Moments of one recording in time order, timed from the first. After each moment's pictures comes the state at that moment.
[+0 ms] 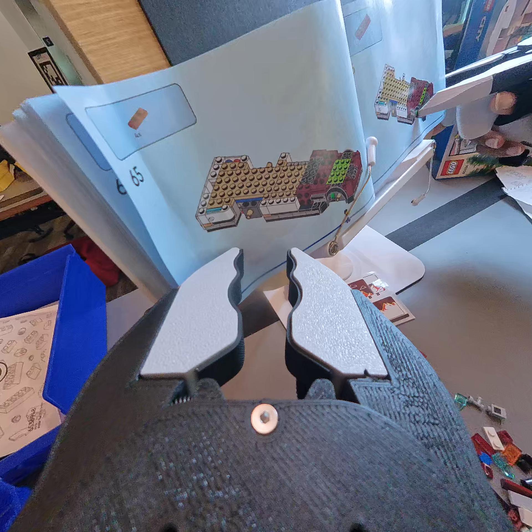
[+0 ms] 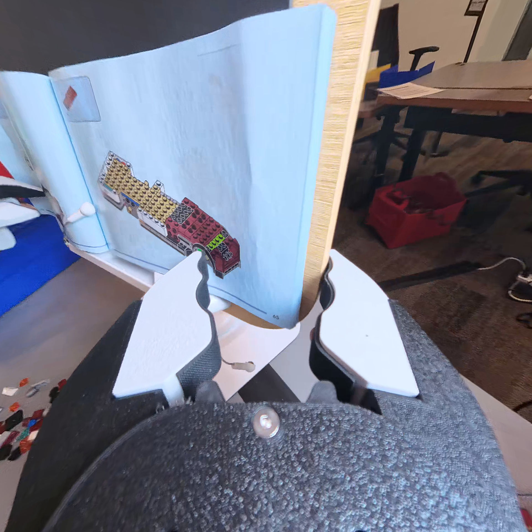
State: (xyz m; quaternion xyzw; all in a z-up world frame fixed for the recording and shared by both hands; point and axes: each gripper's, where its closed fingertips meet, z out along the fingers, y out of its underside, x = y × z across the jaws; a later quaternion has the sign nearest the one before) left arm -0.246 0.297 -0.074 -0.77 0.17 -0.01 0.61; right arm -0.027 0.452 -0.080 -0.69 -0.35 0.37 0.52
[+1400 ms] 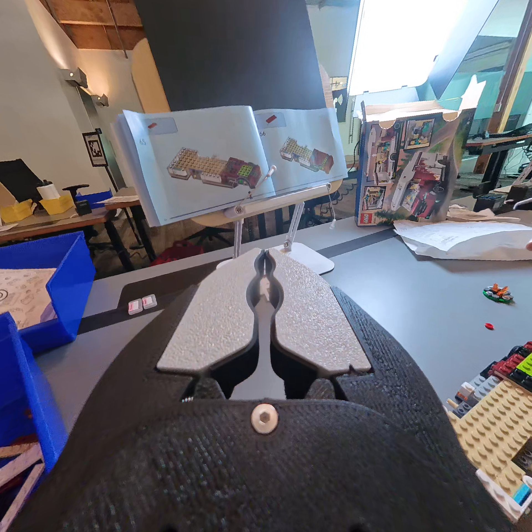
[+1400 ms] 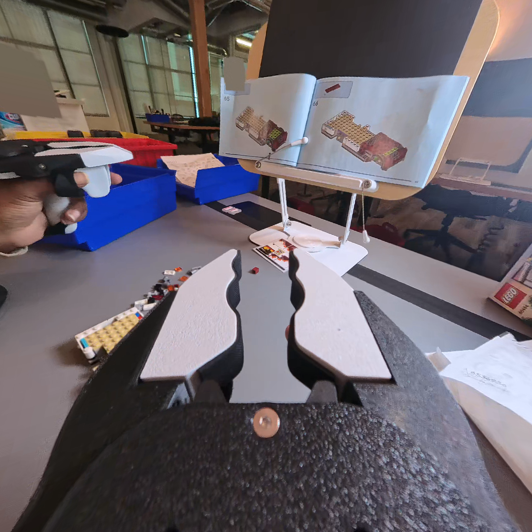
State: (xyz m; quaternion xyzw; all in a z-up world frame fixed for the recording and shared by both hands) left arm -0.217 0.116 -0.083 -0.67 0.12 -0.06 0.73; right arm 0.042 0.134 -0.107 -0.62 -0.33 0.30 0.64
